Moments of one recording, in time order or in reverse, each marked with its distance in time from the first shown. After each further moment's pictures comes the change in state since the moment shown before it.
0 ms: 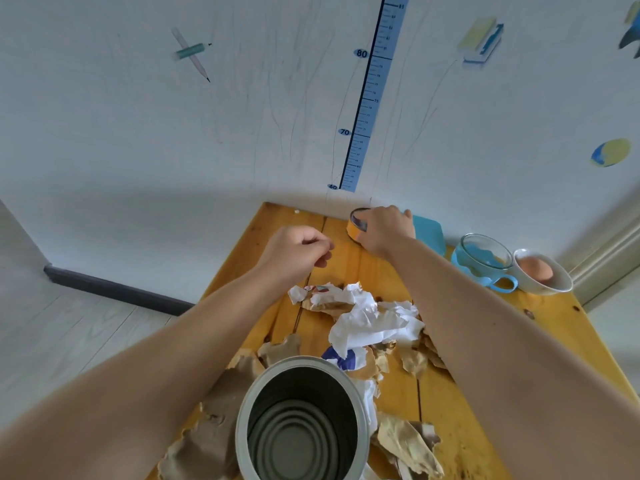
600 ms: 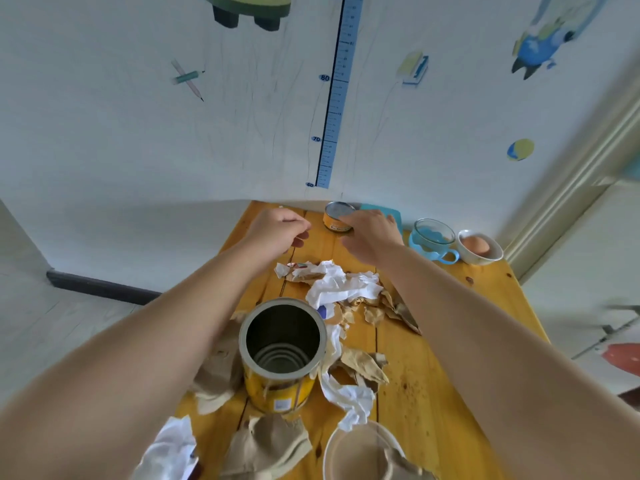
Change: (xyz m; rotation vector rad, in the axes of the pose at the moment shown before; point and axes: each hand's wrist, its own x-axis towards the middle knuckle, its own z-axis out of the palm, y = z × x) left_hand -0.042 0.041 -0.009 0.038 0.001 -0.042; right_hand -0.090 0.003 -0.041 0.130 0.018 -0.058
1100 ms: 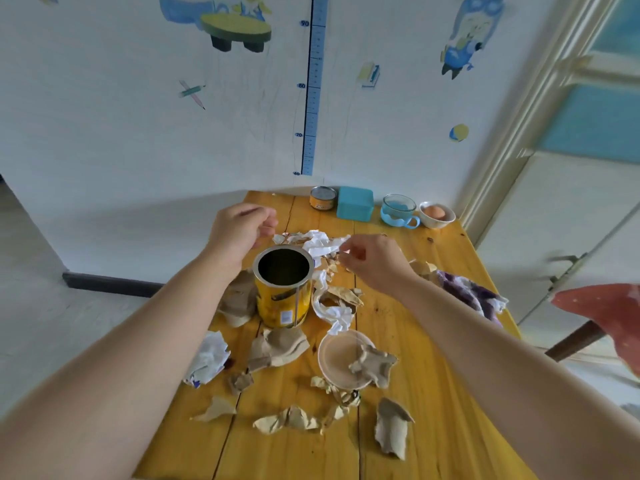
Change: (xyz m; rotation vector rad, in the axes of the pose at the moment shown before) left_hand -0.120 0.009 -0.027 -0.234 0.194 0.027; right_hand -0.174 -0.020 -0.038 0.377 0.042 0.024
